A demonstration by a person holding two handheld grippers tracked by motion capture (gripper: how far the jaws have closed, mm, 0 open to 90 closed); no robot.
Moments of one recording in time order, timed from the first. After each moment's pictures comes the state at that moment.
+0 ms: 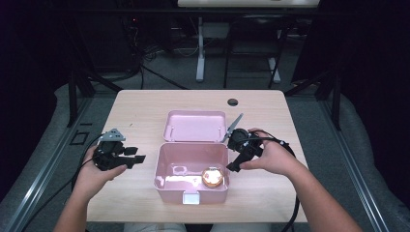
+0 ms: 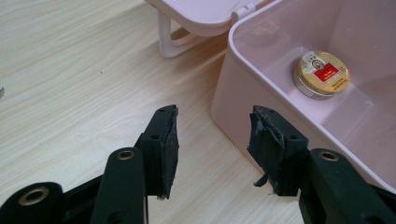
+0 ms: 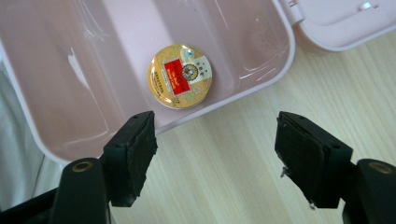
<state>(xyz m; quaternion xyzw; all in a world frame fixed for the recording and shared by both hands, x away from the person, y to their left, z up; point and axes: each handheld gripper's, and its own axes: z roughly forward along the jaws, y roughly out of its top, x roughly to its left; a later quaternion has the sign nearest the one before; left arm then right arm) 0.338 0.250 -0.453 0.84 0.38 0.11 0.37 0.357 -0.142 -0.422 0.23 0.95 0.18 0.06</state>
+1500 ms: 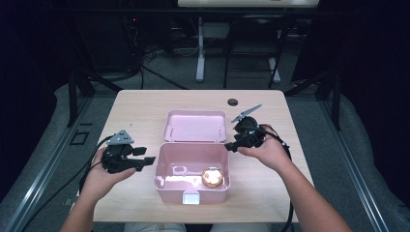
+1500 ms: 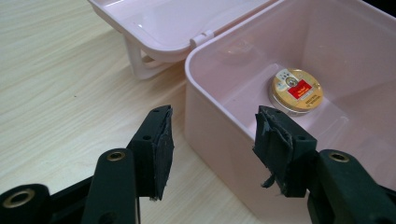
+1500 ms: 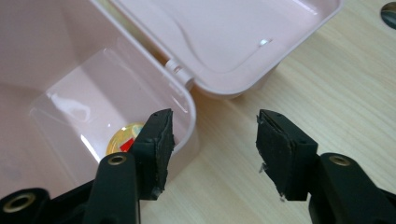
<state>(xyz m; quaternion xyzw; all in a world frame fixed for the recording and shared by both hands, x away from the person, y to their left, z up) 0.328 0.223 -0.451 0.84 0.36 0.11 0.40 0.391 -0.162 -0.436 0.38 0.87 0.30 0.09</state>
